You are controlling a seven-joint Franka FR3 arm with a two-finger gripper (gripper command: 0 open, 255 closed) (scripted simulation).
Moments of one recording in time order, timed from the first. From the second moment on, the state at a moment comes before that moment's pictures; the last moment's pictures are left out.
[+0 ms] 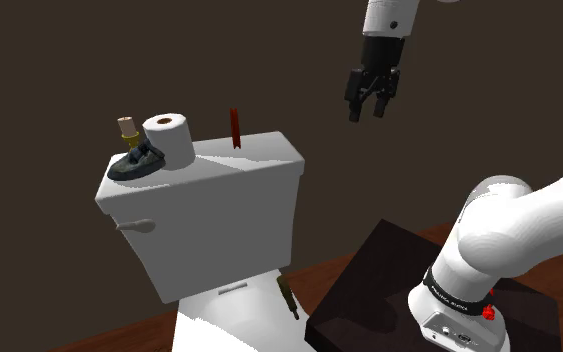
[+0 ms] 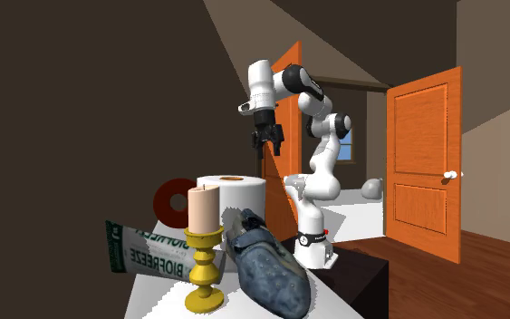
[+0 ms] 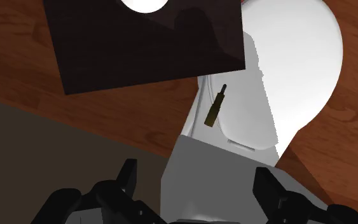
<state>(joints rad) -0.01 -0.78 -0.05 -2.26 0.08 1.46 0.17</state>
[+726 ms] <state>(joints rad) -0.02 -0.46 0.04 -2.07 0.12 1.59 0.36</state>
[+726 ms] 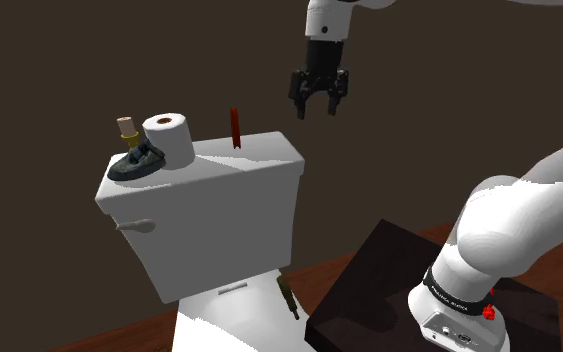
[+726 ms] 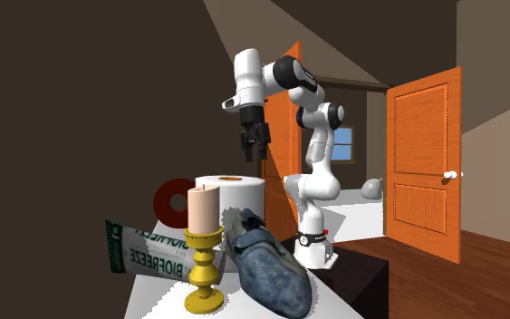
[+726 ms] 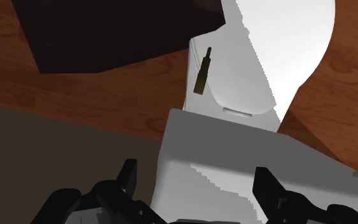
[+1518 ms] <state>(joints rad) -0.01 0.04 0.11 -1.59 0.07 1.61 0.61</state>
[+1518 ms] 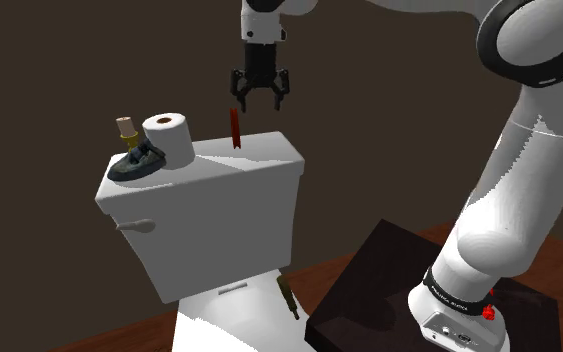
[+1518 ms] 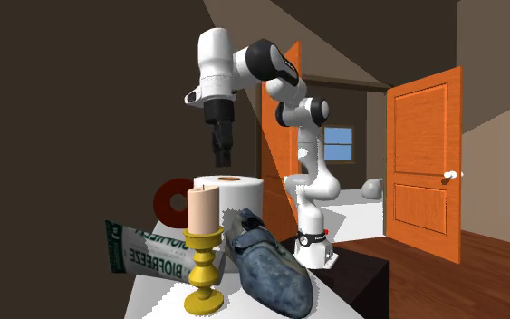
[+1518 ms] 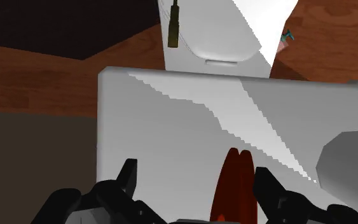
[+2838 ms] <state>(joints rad) 0.02 0.43 0.11 -1.19 0.02 1.59 0.76</state>
